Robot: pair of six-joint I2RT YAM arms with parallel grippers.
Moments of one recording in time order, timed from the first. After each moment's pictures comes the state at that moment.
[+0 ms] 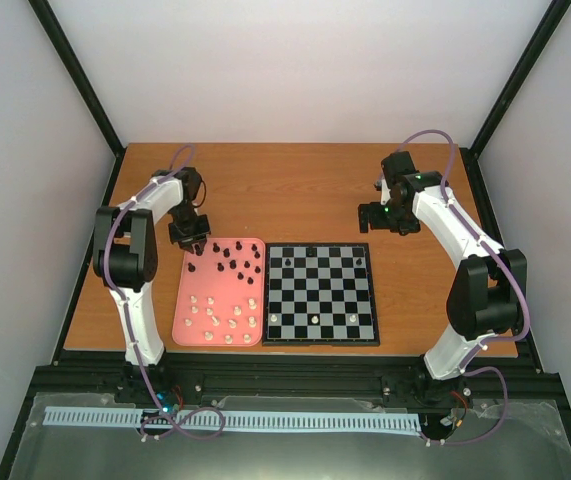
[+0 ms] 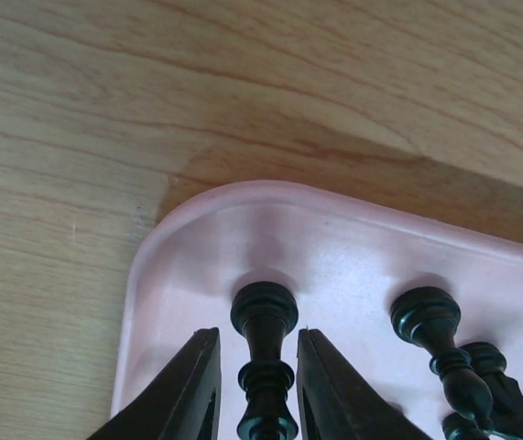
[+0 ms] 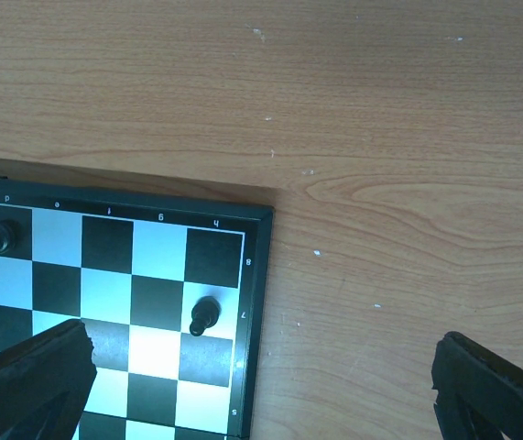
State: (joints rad) left arm -0.09 2.05 1.53 -1.14 0.06 -0.42; right arm 0.22 1.68 1.42 -0.99 -0.06 0.15
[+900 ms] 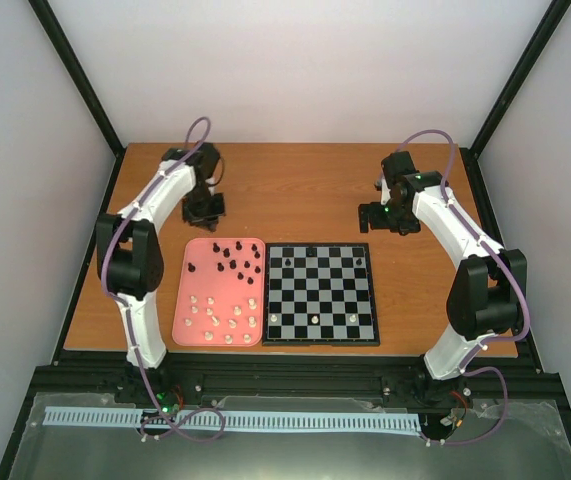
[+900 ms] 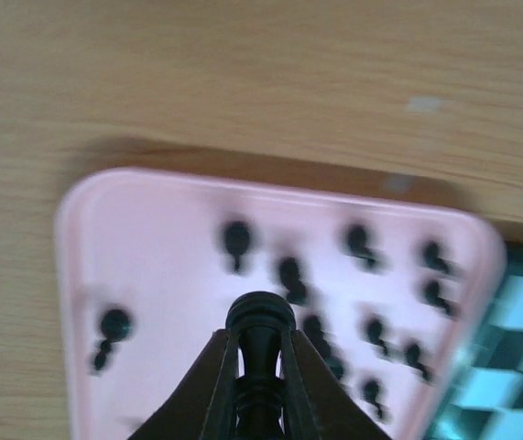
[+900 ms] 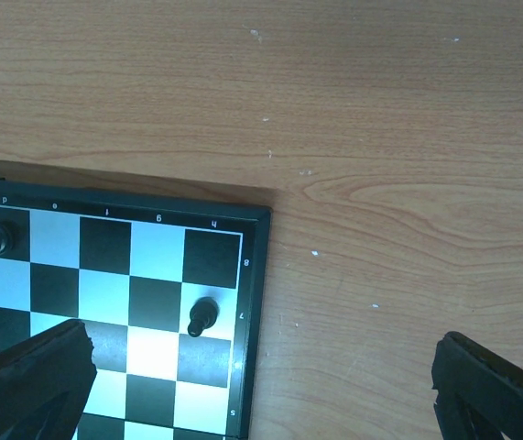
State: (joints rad) left arm -0.19 2.00 1.70 -1.25 0.03 -0.42; right arm 0.22 1.68 1.42 -0.99 -0.06 0.15
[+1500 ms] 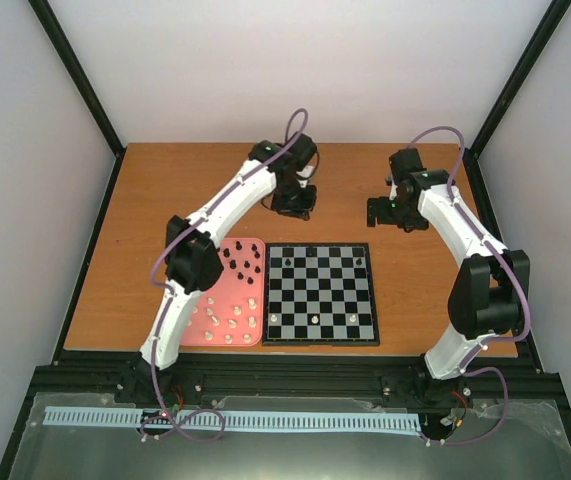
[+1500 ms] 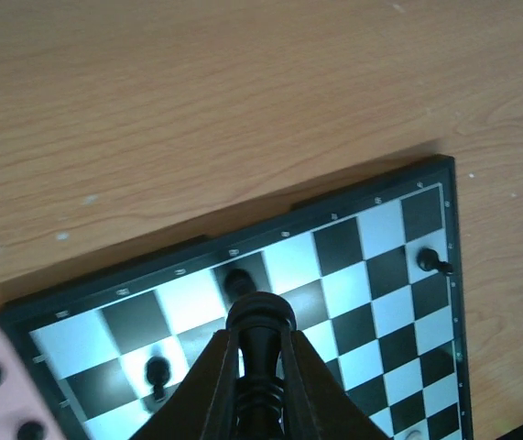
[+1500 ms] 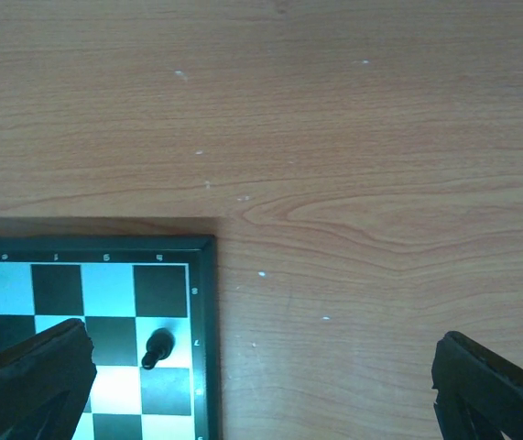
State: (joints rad) left arm -0.63 2.31 2.37 -1.32 0.19 -0.47; right arm 0.18 1.68 1.43 -0.97 0.01 0.20
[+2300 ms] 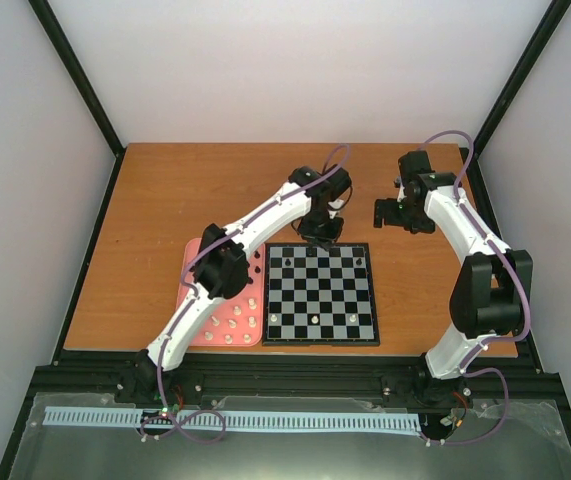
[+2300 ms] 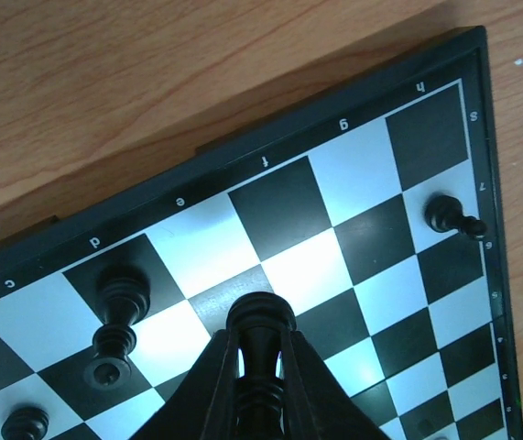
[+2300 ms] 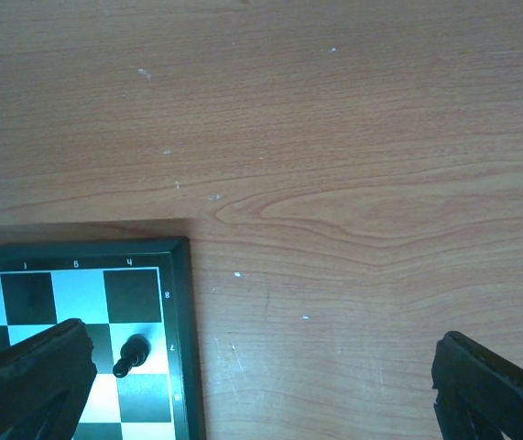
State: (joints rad) left arm -0.79 2.52 2.49 -1.37 0.20 -0.44; right arm 0.12 1.68 1.40 -0.95 0.00 0.20
